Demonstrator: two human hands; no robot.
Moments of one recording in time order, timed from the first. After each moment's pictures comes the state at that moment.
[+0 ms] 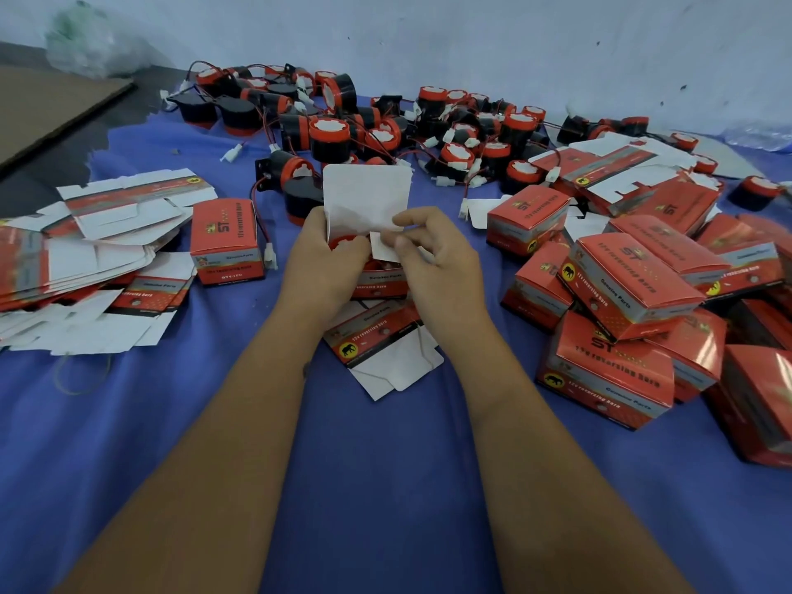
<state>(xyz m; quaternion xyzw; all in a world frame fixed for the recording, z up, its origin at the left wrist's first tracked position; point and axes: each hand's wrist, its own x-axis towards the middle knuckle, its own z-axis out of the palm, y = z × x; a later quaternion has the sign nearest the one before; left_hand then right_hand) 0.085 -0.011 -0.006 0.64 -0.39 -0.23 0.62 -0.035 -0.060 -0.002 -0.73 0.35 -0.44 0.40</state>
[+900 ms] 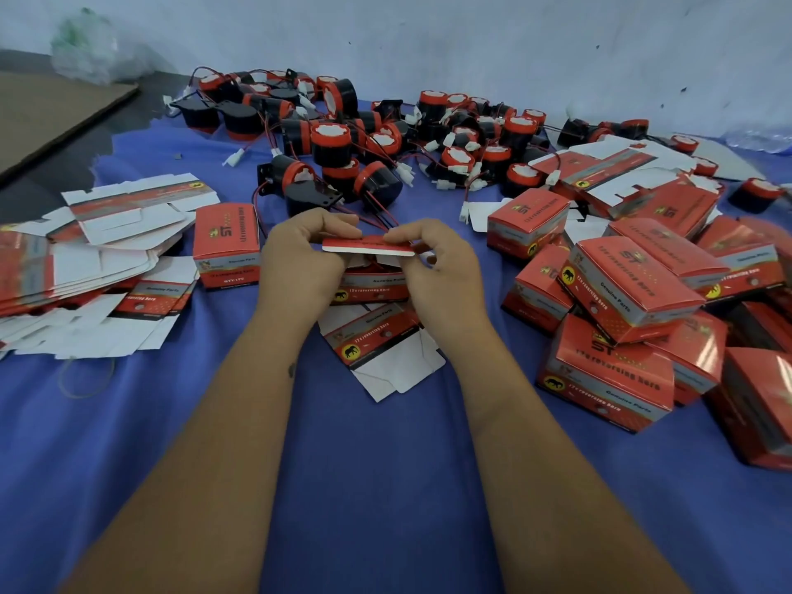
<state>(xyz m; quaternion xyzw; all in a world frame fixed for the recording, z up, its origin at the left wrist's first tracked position) 0.098 -0.004 -0.001 0.65 -0.43 -0.15 0.61 -0.032 -0.064 -0.005 -0.74 0.33 -0.46 0.37</state>
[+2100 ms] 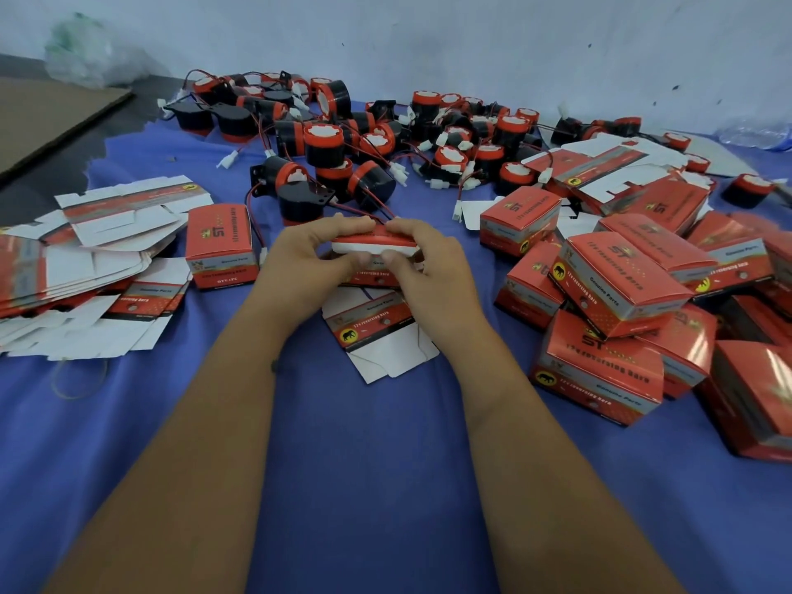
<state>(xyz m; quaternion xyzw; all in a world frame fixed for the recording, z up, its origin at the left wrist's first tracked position) 0.105 -0.001 -0.002 0.61 -0.54 -0.21 0.54 -0.039 -0.074 -0.013 -0.79 0.35 -0.38 0.34</state>
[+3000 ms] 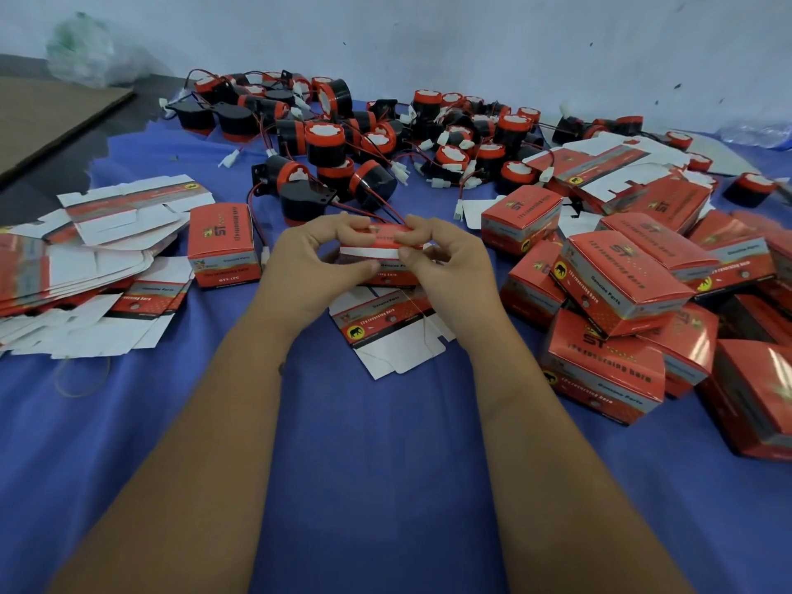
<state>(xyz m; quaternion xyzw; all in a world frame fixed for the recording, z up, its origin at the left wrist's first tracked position) 0.104 -0.002 -0.008 0.58 -0.54 -0.22 0.57 -0.051 -0.067 0.004 -0.71 0.35 -0.41 0.47</state>
